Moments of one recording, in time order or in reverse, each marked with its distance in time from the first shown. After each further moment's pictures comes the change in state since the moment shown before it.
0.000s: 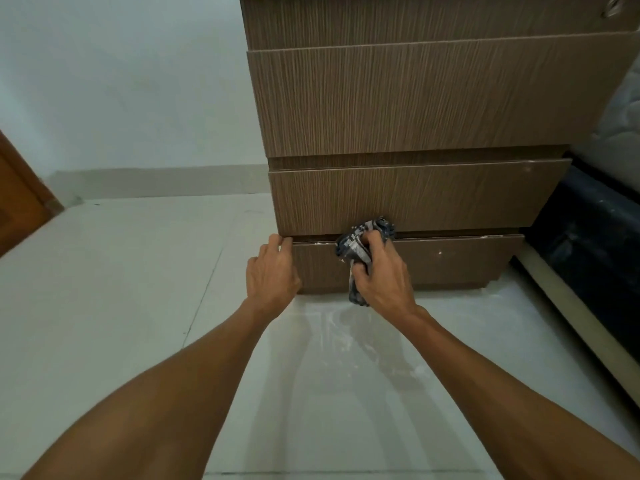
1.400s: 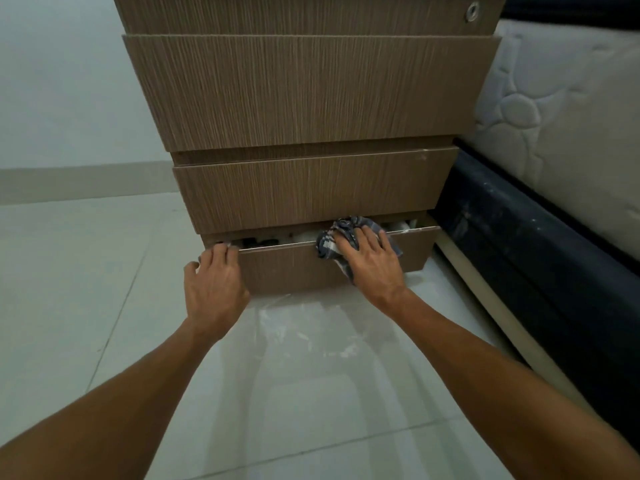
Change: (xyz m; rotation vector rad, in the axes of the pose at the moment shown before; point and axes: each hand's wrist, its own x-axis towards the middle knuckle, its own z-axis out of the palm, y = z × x) left_hand -0.027 0.040 0.008 0.179 0.022 0.115; right_hand -0.012 0.097 -0.069 -0.733 -0.066 -0.185
